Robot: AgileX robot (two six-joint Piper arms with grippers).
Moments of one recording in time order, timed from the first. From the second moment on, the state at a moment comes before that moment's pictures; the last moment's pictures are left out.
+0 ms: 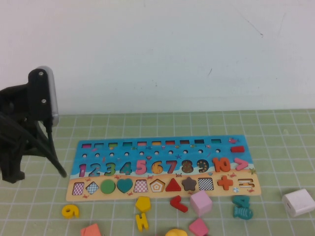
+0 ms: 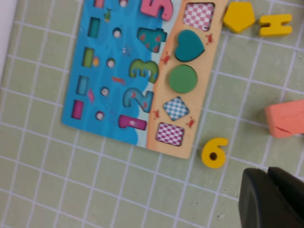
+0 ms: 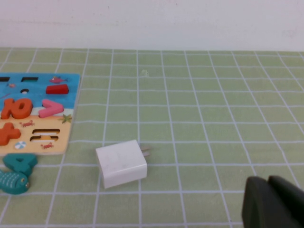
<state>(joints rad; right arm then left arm) -0.06 -0.01 0.02 -0.05 0.42 0.00 -0.02 1.41 -1.21 -0.36 1.11 1.41</state>
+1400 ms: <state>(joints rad) -0.06 -0.01 0.02 -0.05 0.41 0.00 -0.11 1.79 -1.21 -0.15 1.02 1.40</state>
